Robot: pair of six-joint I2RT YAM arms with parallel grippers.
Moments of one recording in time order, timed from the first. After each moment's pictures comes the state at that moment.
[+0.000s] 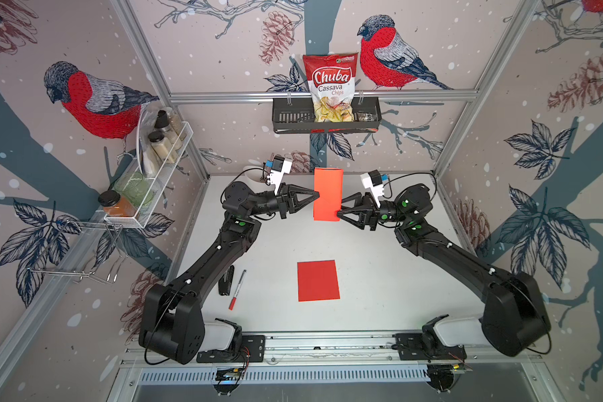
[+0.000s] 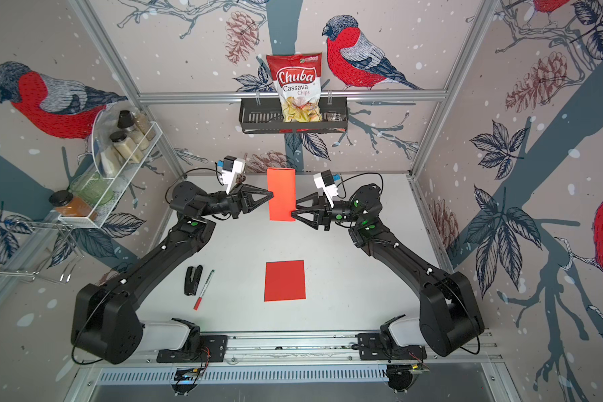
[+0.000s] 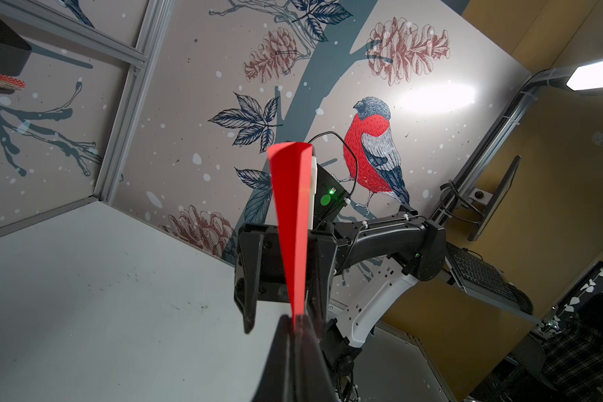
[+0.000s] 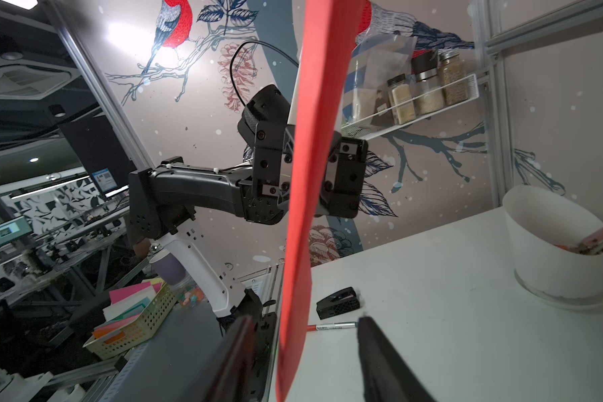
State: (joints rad) left arm -0.32 1.36 1.05 0.65 1.17 -0.78; right arm 0.46 1.37 0.94 0.67 -1.14 0.53
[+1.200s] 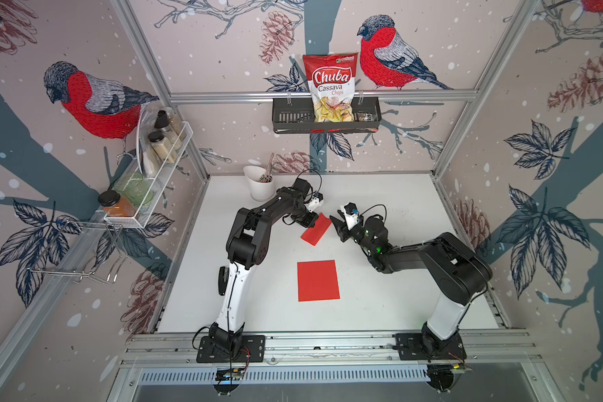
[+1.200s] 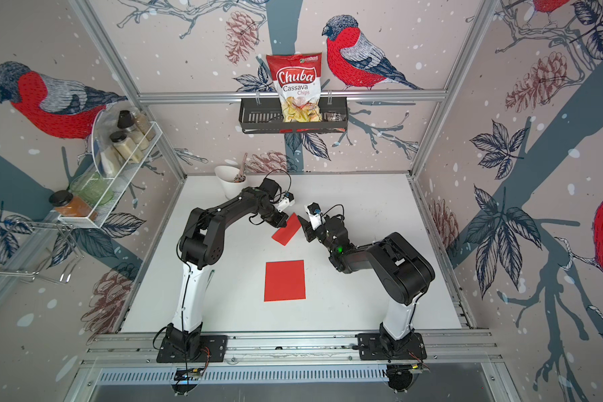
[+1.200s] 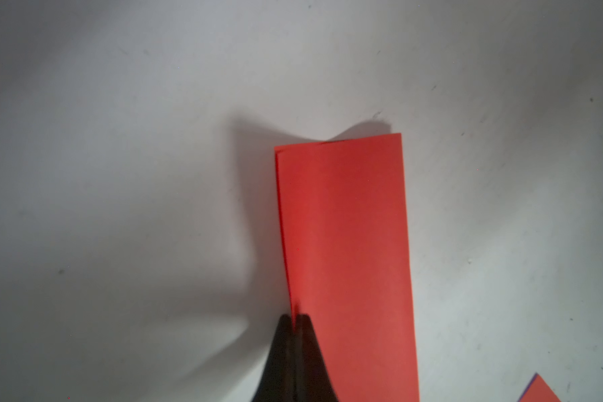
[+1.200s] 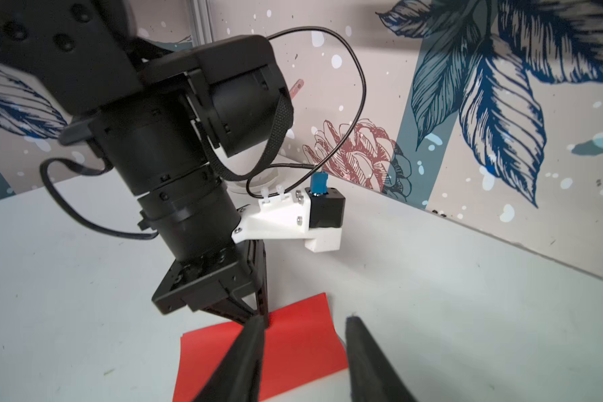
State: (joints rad) left arm -0.43 2.31 1.83 -0.79 0.35 0.25; right arm 0.63 1.79 0.69 0.95 -0.12 -0.06
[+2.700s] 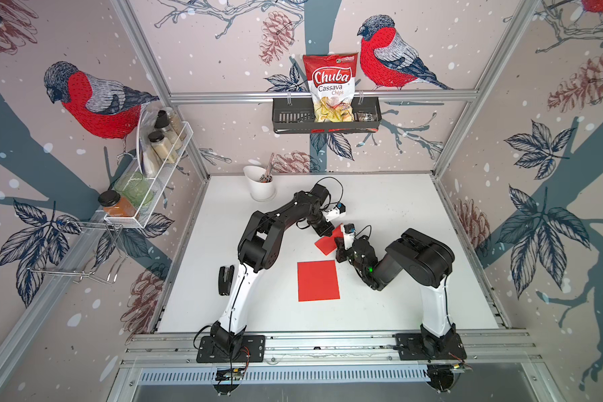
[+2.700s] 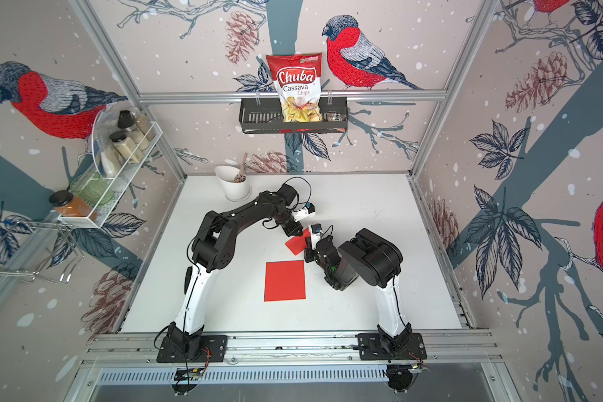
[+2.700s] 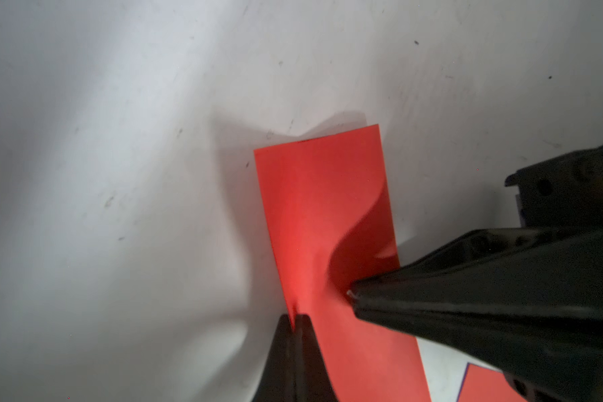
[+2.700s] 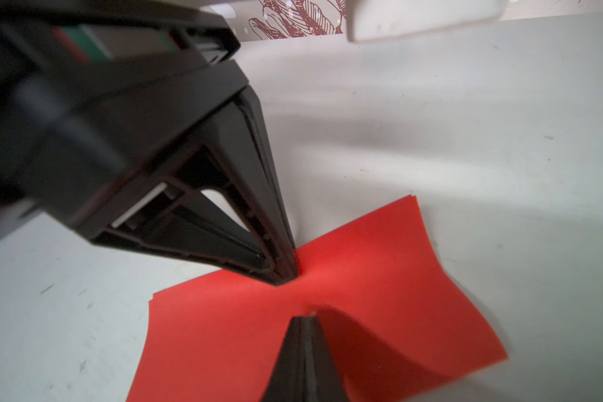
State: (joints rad) left arm -0.56 2.36 1.89 -0.84 0.44 0.48; right arm 0.73 2.06 0.58 1.10 0.12 0.22
